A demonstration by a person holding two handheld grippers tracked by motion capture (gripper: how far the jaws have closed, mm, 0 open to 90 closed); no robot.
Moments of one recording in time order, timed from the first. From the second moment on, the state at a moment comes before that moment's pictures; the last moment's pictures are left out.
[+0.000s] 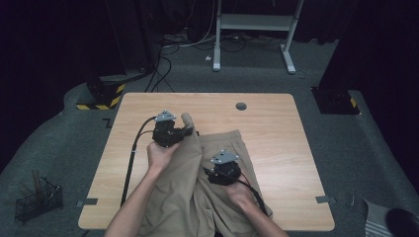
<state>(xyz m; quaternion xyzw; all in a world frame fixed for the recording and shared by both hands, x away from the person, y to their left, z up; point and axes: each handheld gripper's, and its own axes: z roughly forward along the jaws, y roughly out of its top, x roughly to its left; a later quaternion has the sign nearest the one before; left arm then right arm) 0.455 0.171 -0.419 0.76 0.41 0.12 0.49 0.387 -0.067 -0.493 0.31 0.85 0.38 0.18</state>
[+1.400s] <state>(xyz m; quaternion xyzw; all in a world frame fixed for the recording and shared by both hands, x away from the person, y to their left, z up) 0.464 0.114 -0.435 0.79 0.37 0.08 0.49 0.403 -0.138 -0.513 0.35 0.85 0.35 0.17</state>
